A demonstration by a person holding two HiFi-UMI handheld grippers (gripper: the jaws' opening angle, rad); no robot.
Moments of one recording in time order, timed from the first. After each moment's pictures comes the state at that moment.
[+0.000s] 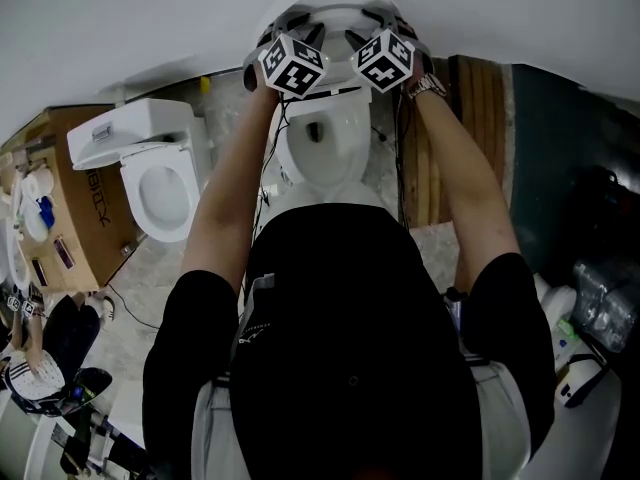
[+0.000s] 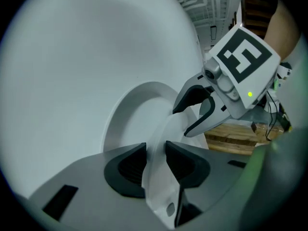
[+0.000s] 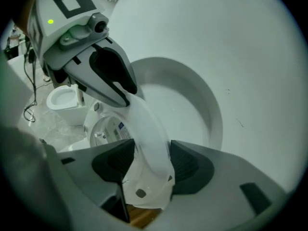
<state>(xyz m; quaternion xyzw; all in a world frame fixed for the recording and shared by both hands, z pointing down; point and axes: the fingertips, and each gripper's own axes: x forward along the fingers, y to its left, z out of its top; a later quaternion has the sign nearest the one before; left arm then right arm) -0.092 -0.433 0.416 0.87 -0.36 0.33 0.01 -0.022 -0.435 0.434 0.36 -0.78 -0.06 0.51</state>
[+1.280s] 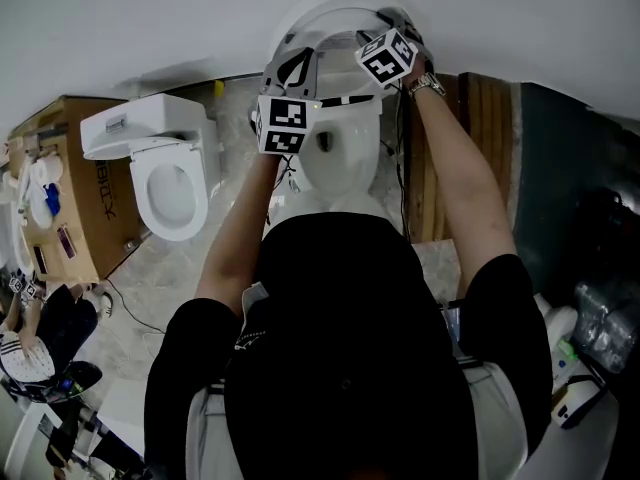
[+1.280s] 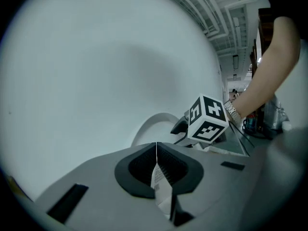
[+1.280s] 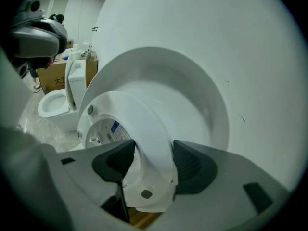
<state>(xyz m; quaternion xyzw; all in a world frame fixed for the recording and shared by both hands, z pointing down) -0.146 -0.362 0.354 0.87 -0.47 0.16 0.07 -0.023 -0.456 0.443 0.40 -0.76 -0.03 0.51</state>
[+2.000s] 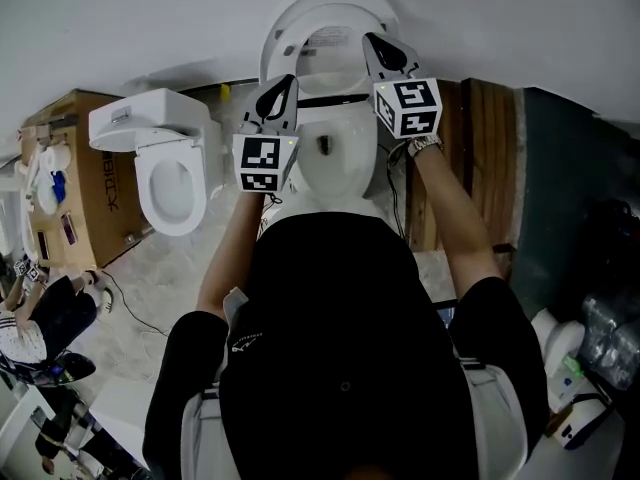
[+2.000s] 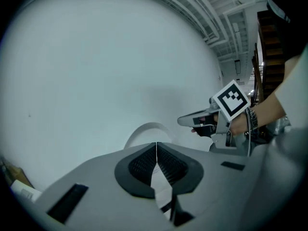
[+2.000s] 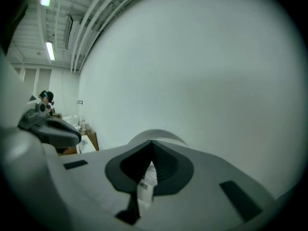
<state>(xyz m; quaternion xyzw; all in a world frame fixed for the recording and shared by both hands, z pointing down) -0.140 -0.265 0.309 0.86 -0.50 0.12 0.06 -0.009 -0.344 0.301 0.49 -0.86 0.05 0.14</state>
